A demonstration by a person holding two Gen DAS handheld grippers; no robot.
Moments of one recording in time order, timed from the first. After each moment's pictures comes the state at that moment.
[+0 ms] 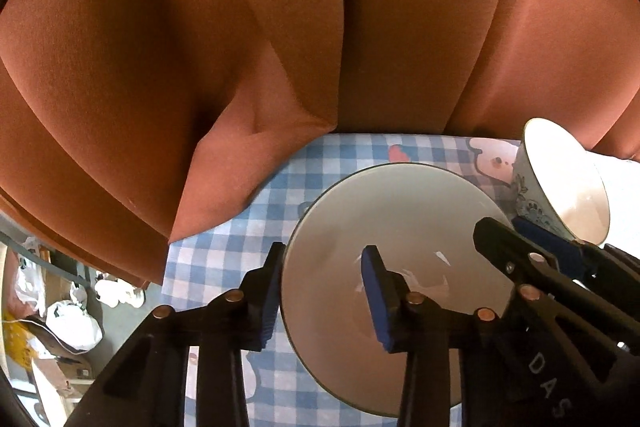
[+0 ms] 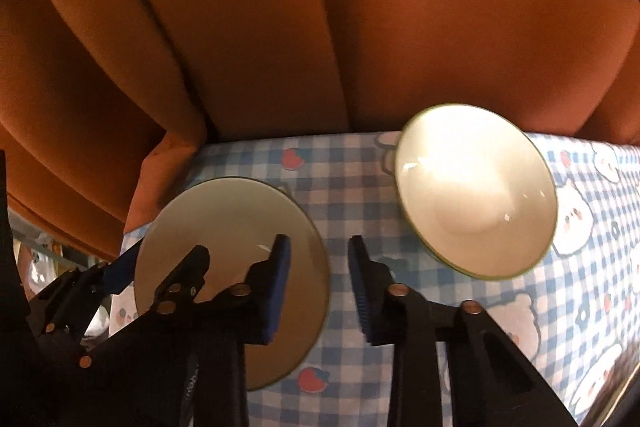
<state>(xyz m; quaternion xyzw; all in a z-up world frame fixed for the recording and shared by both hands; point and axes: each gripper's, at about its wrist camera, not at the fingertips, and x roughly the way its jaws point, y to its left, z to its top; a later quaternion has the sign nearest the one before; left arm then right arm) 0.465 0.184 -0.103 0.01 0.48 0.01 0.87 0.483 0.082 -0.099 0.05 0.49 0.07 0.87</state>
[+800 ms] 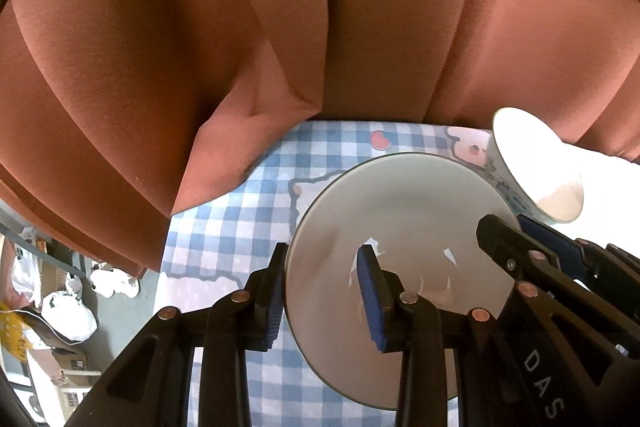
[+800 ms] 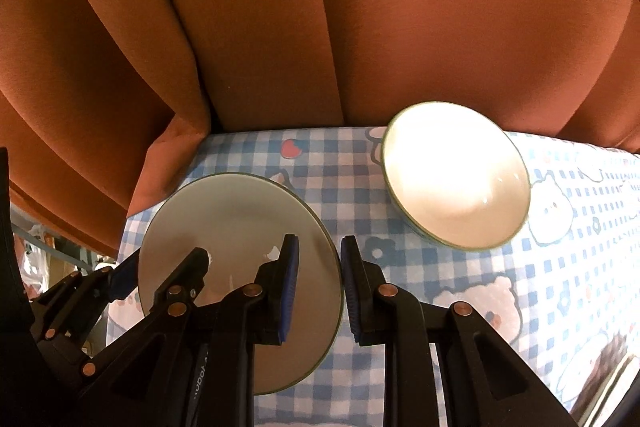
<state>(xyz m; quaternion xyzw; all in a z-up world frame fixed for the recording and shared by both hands) 0.441 0.170 -0.090 0.01 0.49 0.01 0.87 0.452 0.074 -0.083 0.03 0.48 0.05 0.87</state>
